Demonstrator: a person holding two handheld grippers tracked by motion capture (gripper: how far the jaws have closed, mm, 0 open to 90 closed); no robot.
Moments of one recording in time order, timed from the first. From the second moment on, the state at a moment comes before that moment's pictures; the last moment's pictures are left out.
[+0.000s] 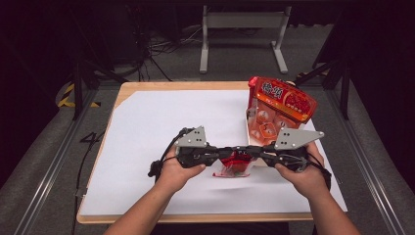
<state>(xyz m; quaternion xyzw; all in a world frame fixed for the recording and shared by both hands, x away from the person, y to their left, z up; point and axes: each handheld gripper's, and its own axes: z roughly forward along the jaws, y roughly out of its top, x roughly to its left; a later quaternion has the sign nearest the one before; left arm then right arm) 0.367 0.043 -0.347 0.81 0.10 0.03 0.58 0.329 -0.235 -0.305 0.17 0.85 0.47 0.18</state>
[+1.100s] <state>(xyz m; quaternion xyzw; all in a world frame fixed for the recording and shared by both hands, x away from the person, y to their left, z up) 0.399 0.040 -0.303 0.78 0.09 0.03 0.62 0.329 -0.332 -0.311 0.33 0.77 0.51 0.18</state>
